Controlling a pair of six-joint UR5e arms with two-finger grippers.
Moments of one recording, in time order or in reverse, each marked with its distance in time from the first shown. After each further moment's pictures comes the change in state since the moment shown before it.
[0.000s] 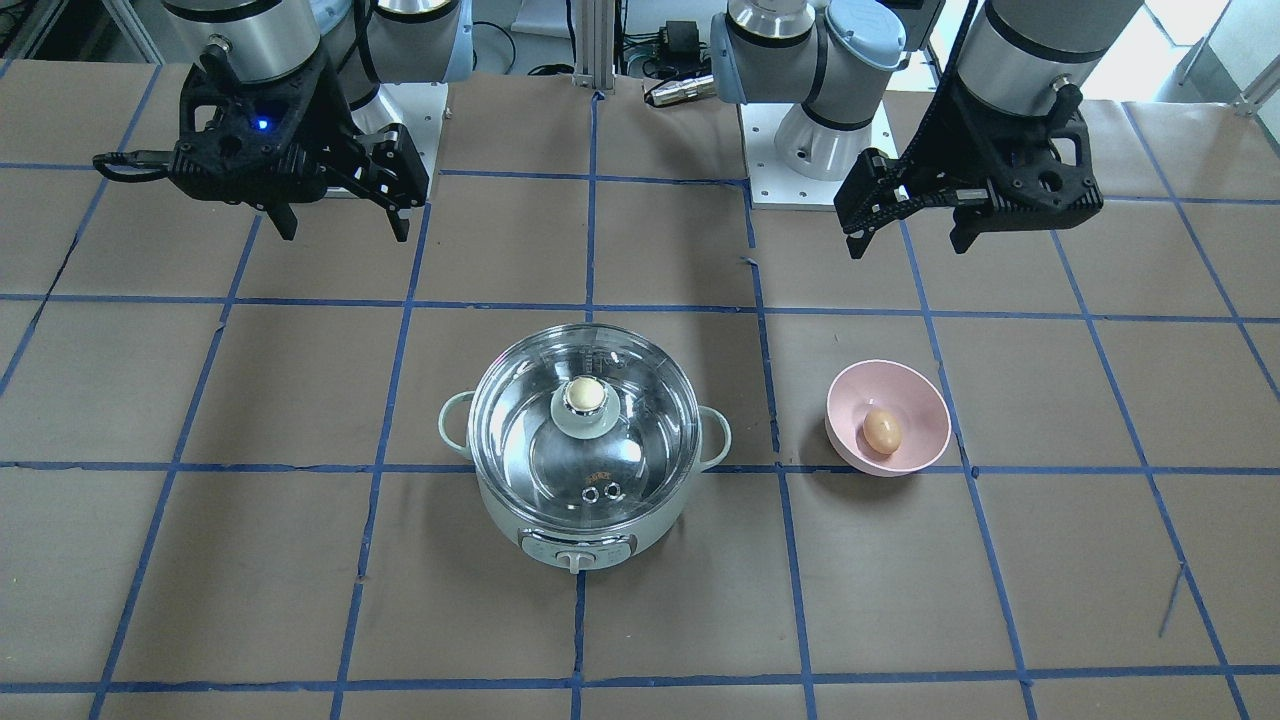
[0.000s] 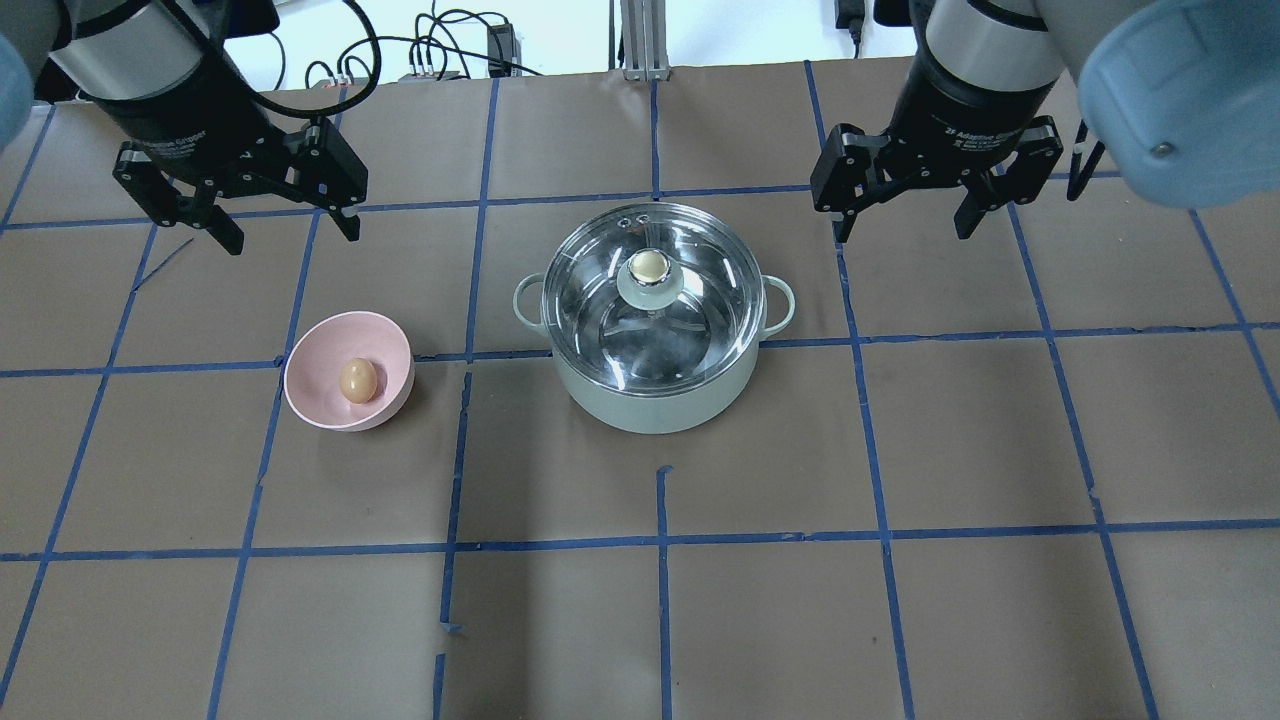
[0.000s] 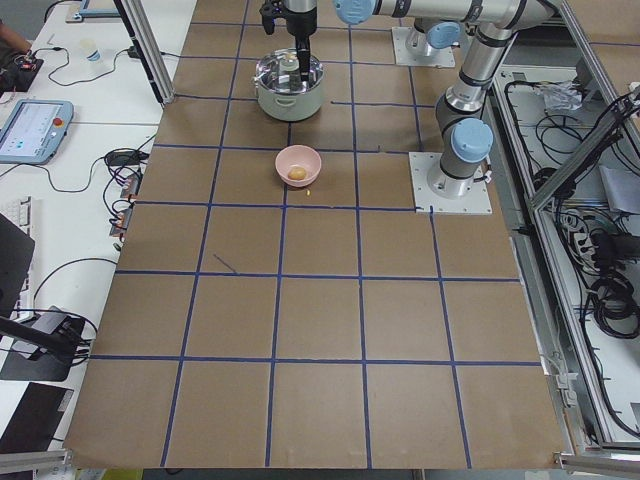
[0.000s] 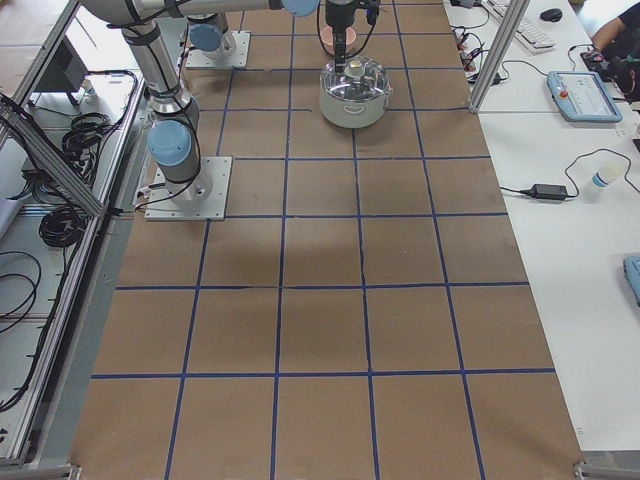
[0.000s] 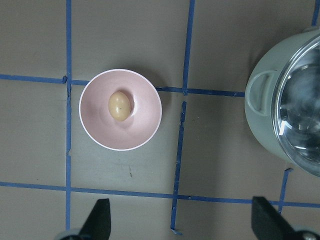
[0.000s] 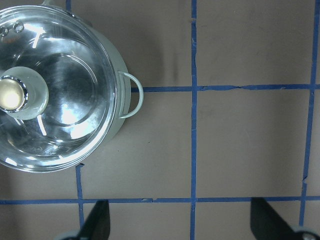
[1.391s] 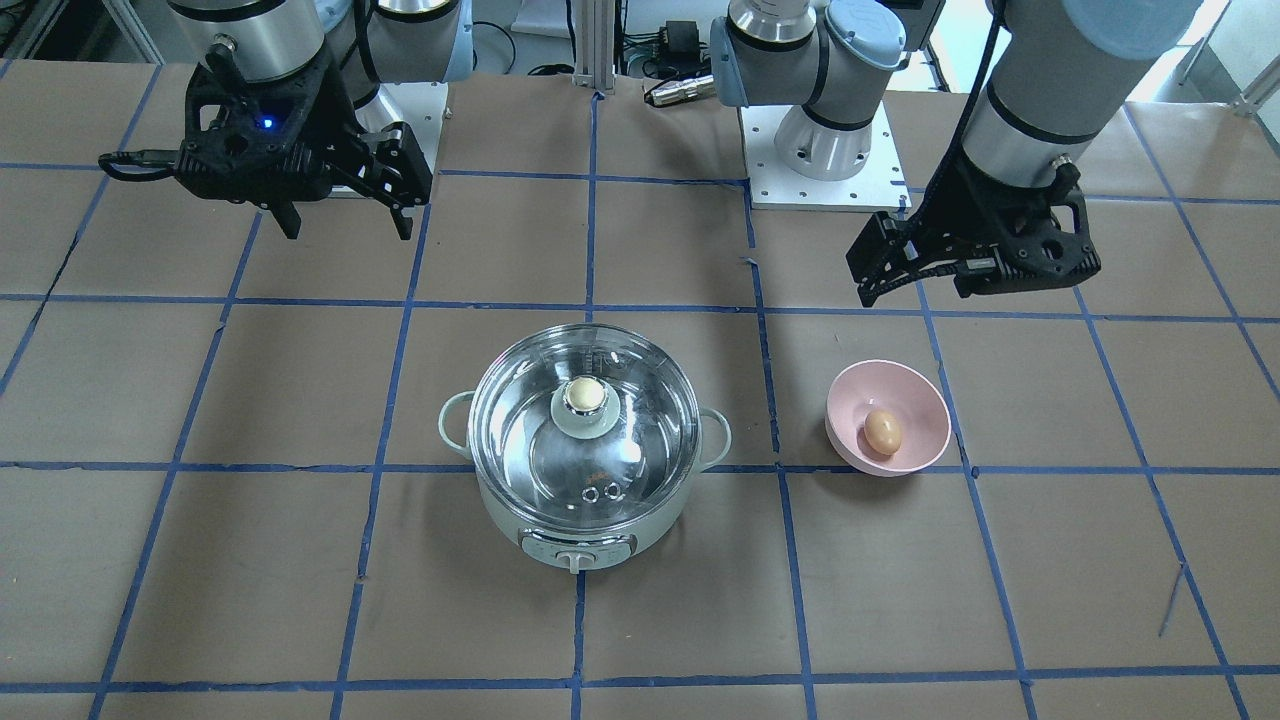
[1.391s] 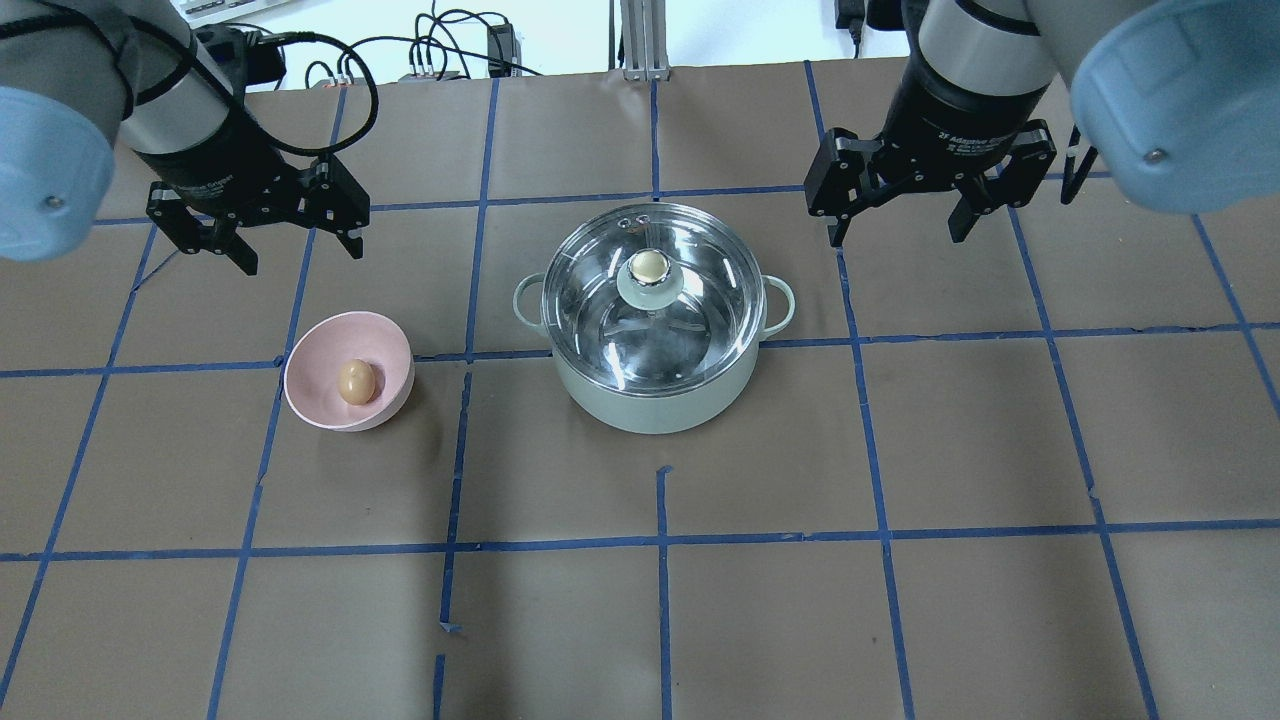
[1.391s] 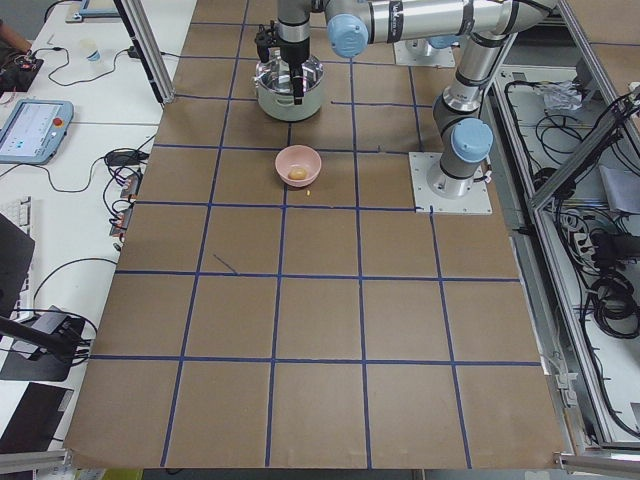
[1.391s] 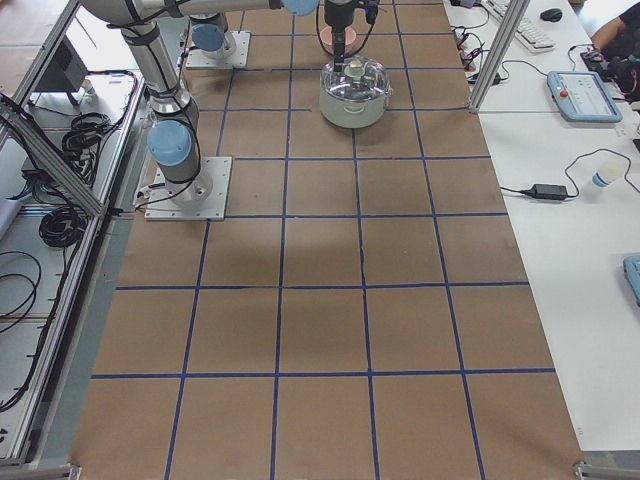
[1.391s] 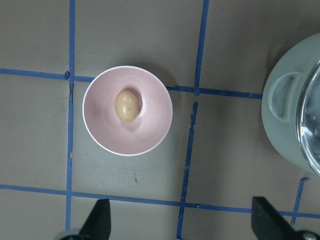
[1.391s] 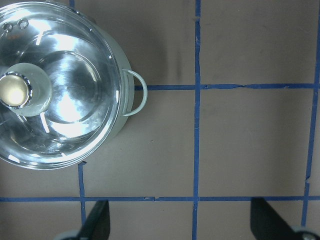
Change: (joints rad) left arm 0.051 -0.030 -0.153 0.225 0.004 -0.001; right arm 0.012 0.000 0.003 -0.003 0.004 0.003
